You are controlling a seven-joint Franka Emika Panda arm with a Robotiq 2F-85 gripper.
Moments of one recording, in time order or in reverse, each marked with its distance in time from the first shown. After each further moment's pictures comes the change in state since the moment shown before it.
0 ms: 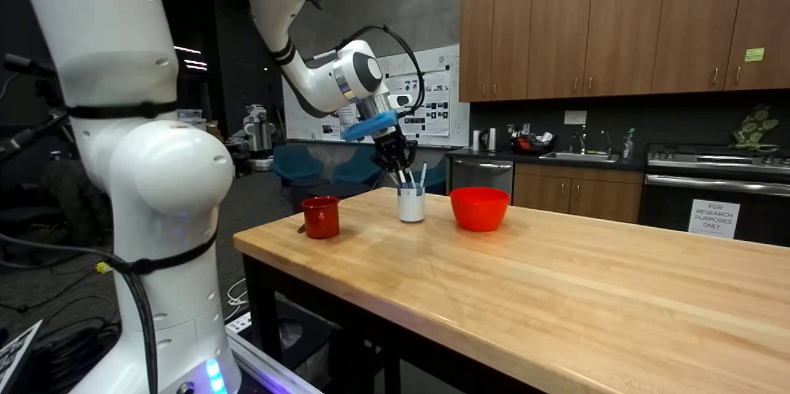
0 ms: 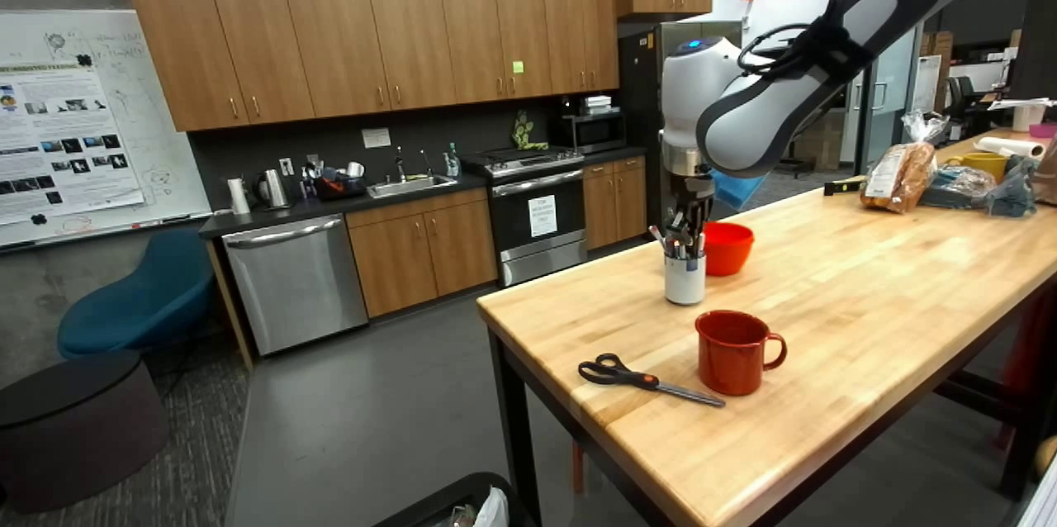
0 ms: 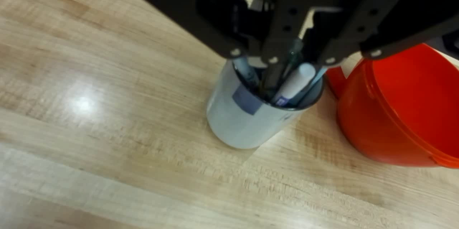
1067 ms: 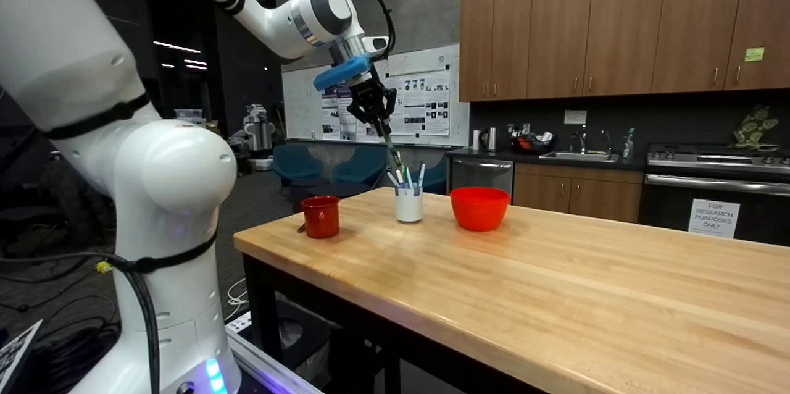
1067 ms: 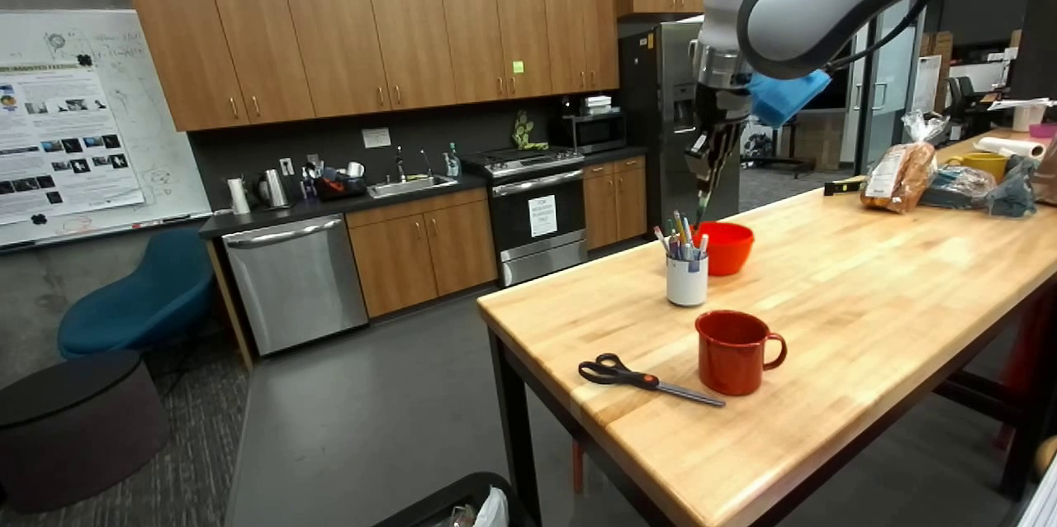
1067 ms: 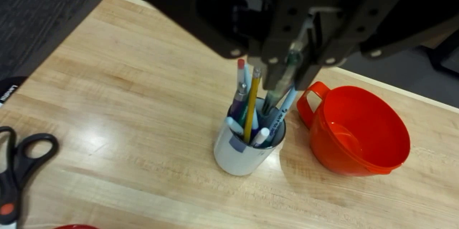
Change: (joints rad) arm 0.059 -0.363 -0.004 -0.055 0.178 -0.181 -0.092
